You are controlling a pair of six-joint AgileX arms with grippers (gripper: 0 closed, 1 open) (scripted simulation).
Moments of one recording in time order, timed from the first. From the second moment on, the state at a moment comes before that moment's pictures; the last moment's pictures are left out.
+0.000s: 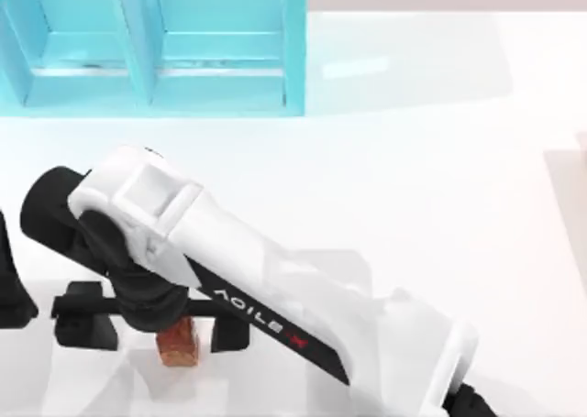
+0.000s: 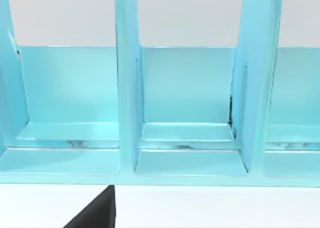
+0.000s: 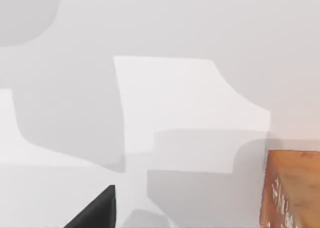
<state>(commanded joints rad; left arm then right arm) 0.00 0.00 0.00 0.00 0.00 0.00 1.07 3.19 3.50 -1.88 0.02 1.09</state>
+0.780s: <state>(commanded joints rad) 0.00 0.00 0.00 0.00 0.00 0.00 1.07 3.19 3.50 -1.88 0.02 1.09</state>
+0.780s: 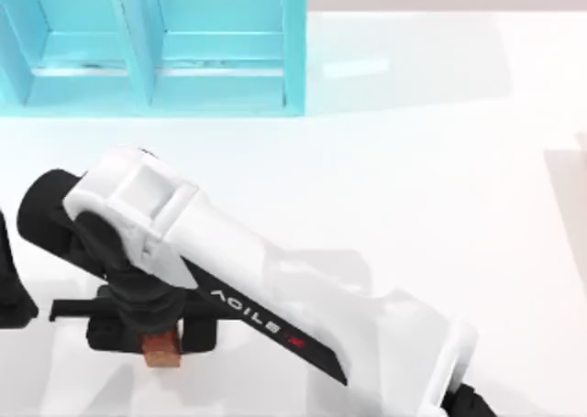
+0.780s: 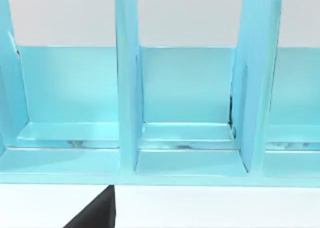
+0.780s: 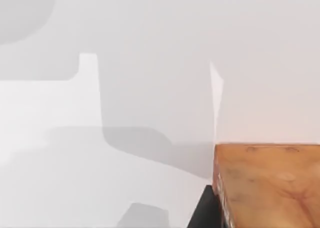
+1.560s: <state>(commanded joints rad) 0.00 0.00 0.00 0.00 0.00 0.00 1.07 3.14 3.44 -1.81 0.01 1.09</state>
